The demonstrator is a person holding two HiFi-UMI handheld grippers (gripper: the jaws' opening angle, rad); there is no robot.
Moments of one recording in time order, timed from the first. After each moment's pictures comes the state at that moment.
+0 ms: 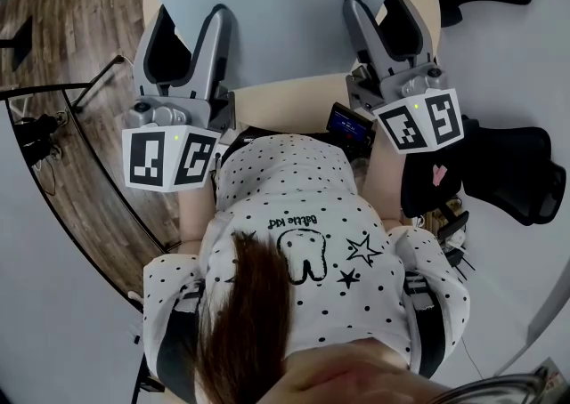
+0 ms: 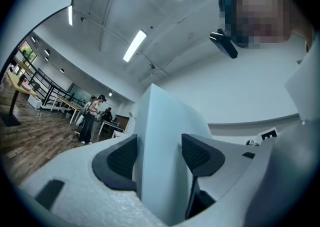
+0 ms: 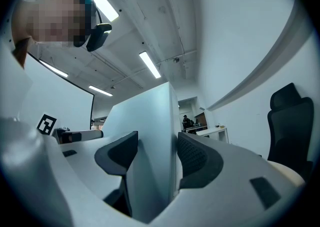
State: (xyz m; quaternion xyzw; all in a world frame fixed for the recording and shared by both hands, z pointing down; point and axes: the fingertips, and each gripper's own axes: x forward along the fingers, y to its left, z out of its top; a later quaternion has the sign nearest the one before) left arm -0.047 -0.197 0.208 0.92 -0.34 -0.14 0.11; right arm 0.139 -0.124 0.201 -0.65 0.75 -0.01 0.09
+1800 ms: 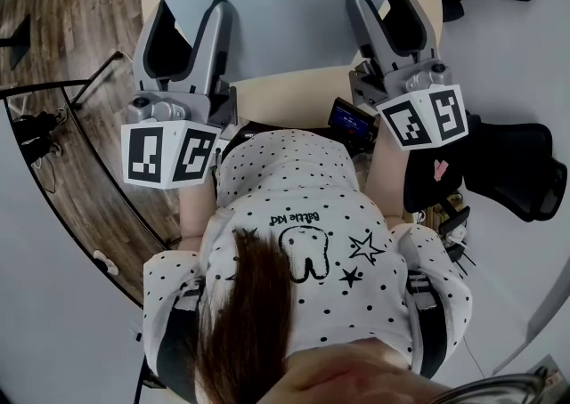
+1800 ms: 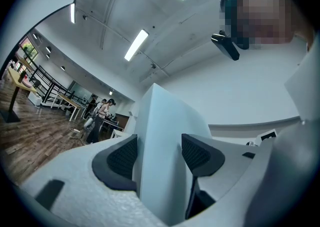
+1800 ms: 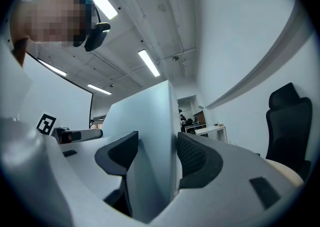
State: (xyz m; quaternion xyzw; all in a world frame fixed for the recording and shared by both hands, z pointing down) left arm -0.040 -0.198 0.212 0.92 -0.33 -0.15 0.13; right arm 0.146 -0.124 0.207 -0.66 0.75 -0.02 0.08
